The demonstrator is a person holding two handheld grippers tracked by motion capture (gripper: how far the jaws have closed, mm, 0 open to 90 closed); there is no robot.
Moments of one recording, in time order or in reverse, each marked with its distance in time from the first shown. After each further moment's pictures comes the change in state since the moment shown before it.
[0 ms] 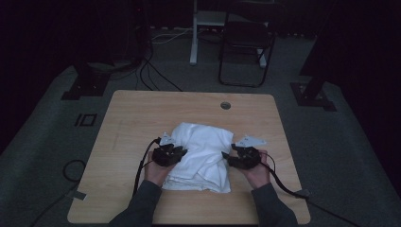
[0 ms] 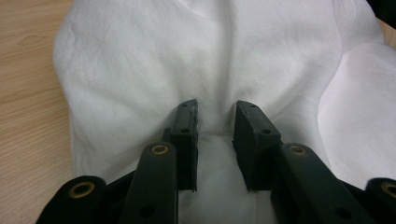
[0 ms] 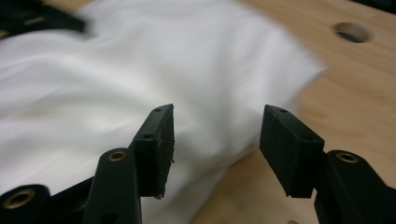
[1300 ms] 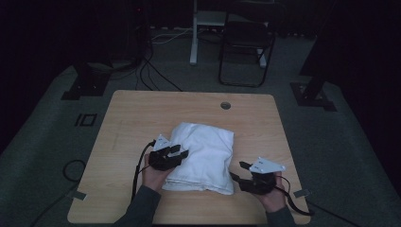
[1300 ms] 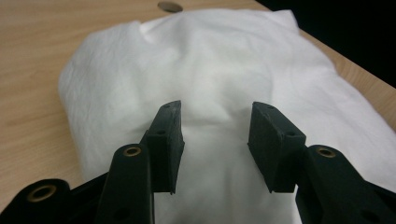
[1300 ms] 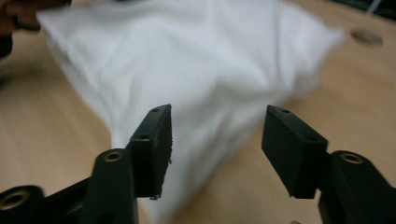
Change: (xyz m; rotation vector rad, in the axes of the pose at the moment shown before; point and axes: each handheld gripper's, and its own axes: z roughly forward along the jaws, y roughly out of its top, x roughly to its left) left arm -0.017 0.000 -0.033 -0.137 -0.019 0.020; right arm 0.026 -0.032 -0.060 -0.081 0.060 -0.063
